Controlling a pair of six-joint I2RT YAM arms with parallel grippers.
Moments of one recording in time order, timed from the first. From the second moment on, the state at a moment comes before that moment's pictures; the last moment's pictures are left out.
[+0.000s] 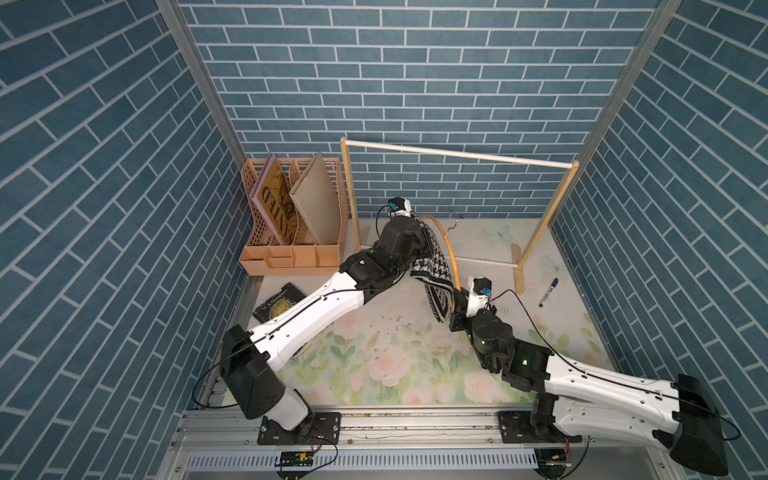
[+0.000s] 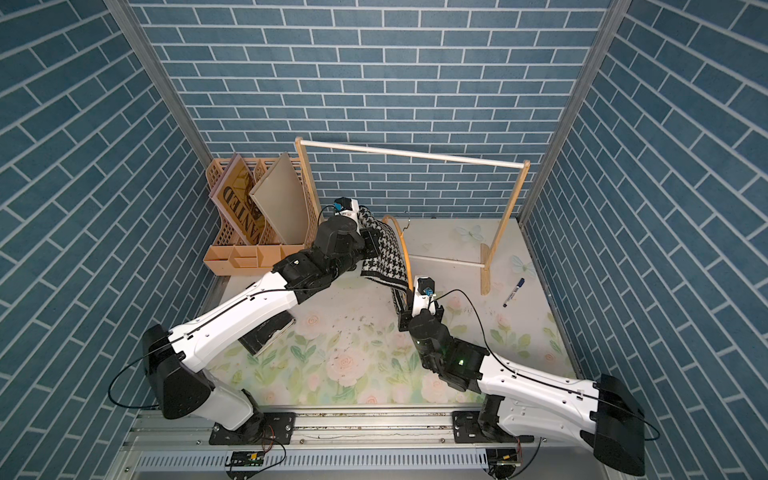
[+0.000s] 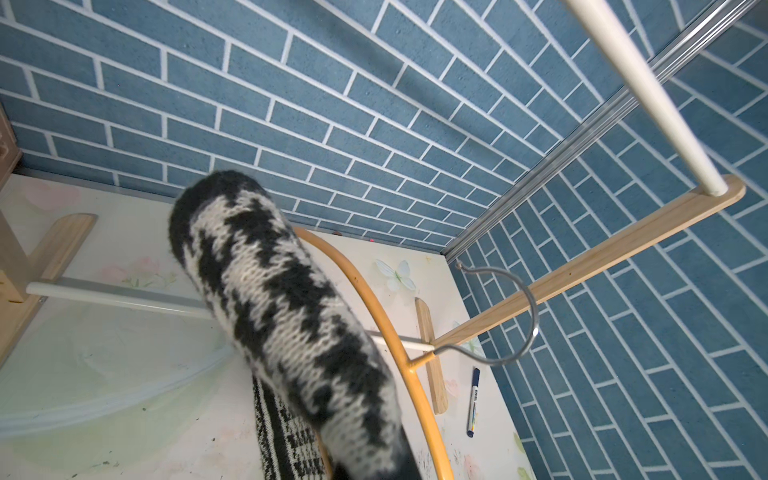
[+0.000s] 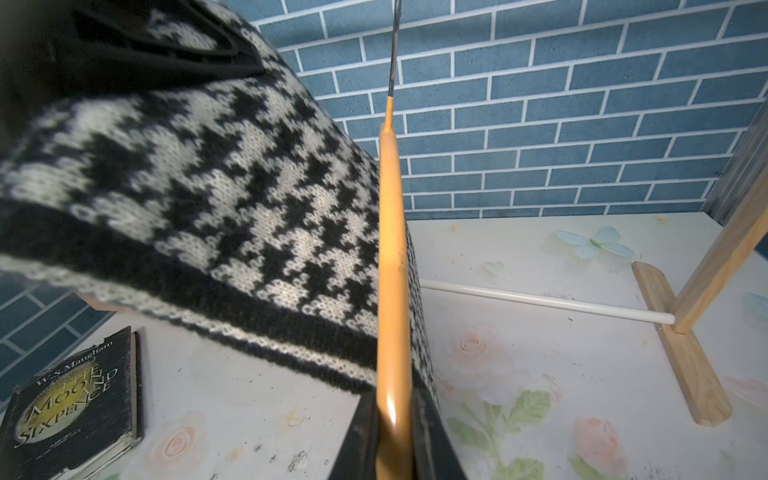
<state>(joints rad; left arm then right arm) -0.80 1.55 1.51 -0.31 -0.27 -0.70 1.13 0.99 0.60 0.13 0.80 0.34</state>
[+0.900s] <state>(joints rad) -0.80 1.46 1.52 -0.37 -0.33 -0.68 1.05 0.93 0.60 0.18 0.79 0.33</state>
